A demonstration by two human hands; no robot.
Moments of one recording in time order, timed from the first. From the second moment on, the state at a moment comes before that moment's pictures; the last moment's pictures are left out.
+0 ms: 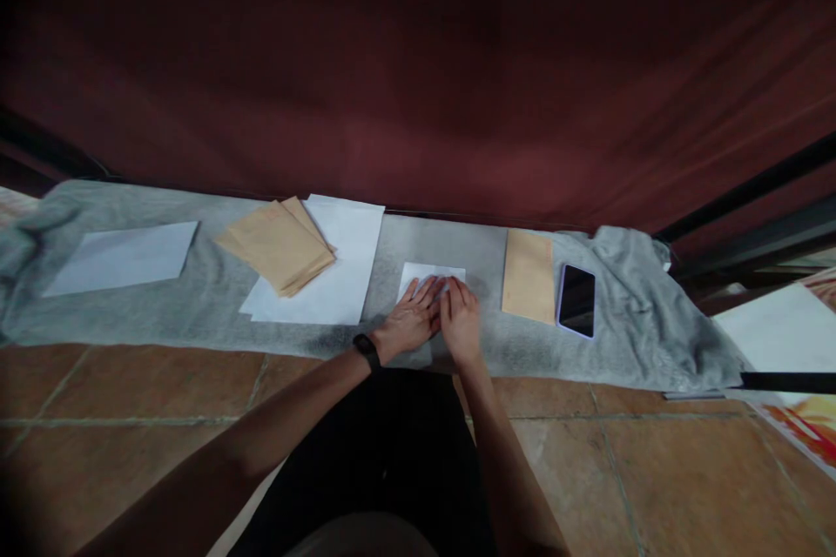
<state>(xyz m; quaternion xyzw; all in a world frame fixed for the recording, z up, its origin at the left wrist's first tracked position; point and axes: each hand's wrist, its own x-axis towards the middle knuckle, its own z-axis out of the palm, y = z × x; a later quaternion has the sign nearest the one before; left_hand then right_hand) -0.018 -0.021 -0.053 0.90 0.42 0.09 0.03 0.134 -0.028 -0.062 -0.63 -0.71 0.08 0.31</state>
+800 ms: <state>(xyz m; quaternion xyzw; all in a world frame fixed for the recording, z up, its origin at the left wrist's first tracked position) -0.046 0.000 -0.059 0.80 0.59 0.10 0.06 0.135 -0.025 -0.076 -0.66 -0.73 -0.02 0.19</state>
